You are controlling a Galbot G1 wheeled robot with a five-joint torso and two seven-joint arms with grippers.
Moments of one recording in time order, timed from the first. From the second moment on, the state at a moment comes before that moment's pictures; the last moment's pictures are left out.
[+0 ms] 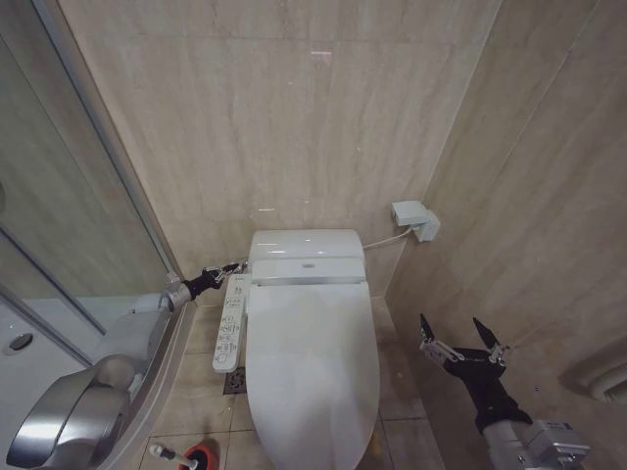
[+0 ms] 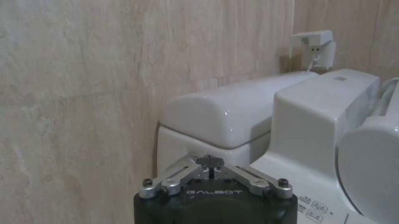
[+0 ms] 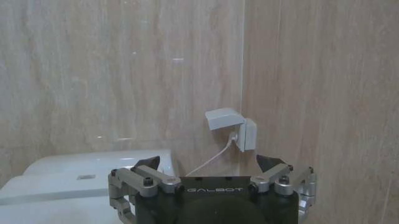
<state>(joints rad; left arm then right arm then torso) 0.18 -1.19 -0.22 -0.30 -0.34 -0.48 1.02 -1.84 1.48 0.72 2.50 0.24 -0.16 0.08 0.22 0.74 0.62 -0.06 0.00</state>
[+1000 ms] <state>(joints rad) 0.19 -1.19 -0.22 -0.27 -0.30 -0.47 1.03 -1.84 1.48 0.72 2.50 0.24 -0.16 0.08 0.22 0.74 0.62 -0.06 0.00</state>
